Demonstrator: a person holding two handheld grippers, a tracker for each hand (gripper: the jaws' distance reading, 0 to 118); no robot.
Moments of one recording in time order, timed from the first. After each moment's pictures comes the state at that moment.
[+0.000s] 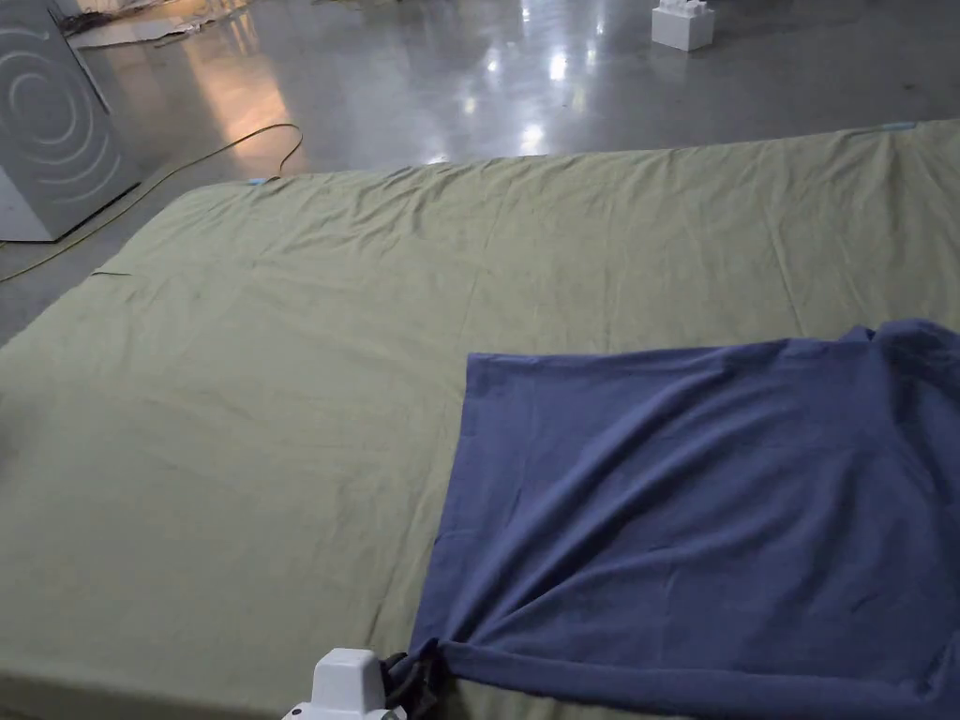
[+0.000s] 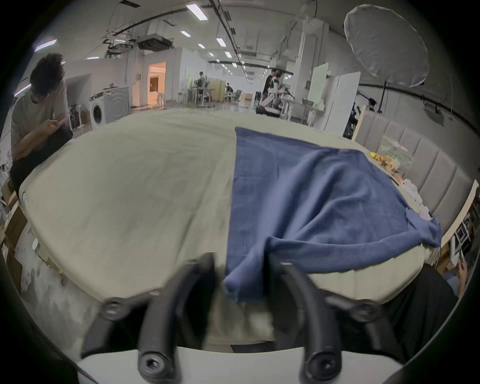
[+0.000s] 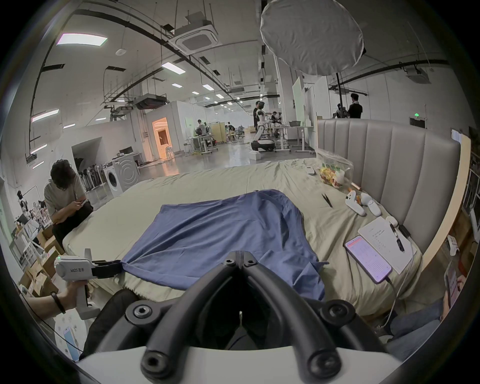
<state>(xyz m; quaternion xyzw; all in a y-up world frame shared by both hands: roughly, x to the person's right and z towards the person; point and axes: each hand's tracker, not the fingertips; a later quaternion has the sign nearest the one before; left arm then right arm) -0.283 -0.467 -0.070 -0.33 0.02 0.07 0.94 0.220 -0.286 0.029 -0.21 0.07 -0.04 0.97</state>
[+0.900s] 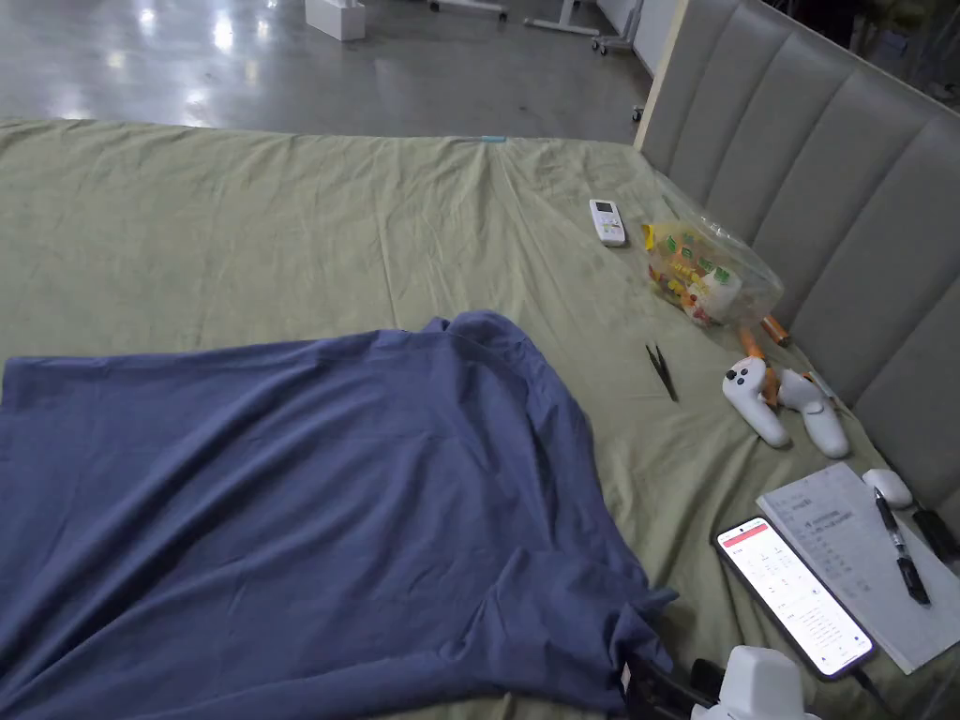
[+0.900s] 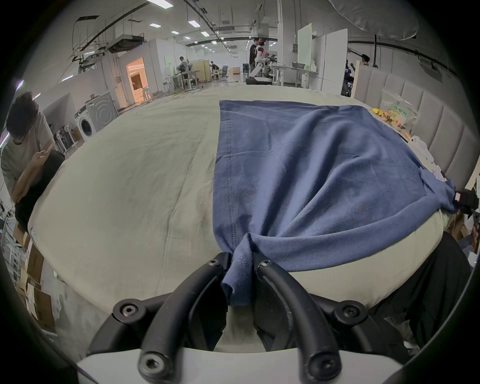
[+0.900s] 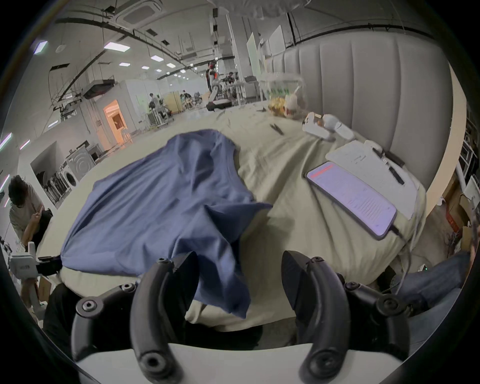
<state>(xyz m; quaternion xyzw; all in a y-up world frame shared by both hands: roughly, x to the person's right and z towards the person) -0.261 -0.460 -0.090 -0.41 0.02 -0.03 0.91 0.324 -0.436 -0.061 -0.35 -0.04 -0.09 0.93</state>
